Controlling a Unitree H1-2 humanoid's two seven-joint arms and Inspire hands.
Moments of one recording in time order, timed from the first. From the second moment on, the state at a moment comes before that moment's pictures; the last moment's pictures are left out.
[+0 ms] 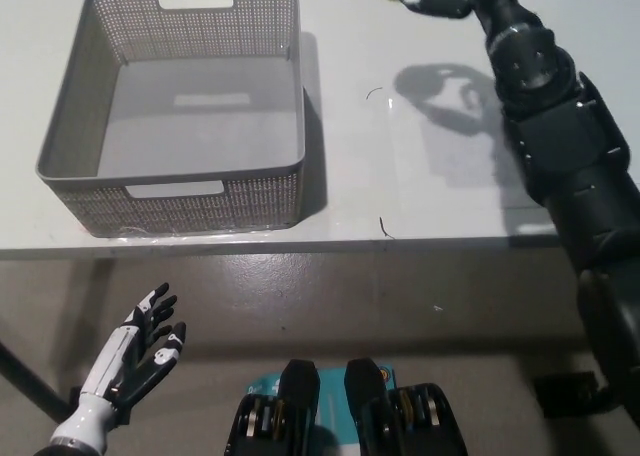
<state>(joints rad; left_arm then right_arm) -0.08 0.24 0.01 0.20 -0.01 -0.11 -0.14 -1.23 -0.11 0.03 1.05 -0.21 -0.11 -0.07</state>
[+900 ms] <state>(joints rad) -0.04 0.24 -0.05 0.21 -0.01 -0.11 -0.17 -1.26 0.18 0.18 1.20 -0.24 -0.10 -0.08</state>
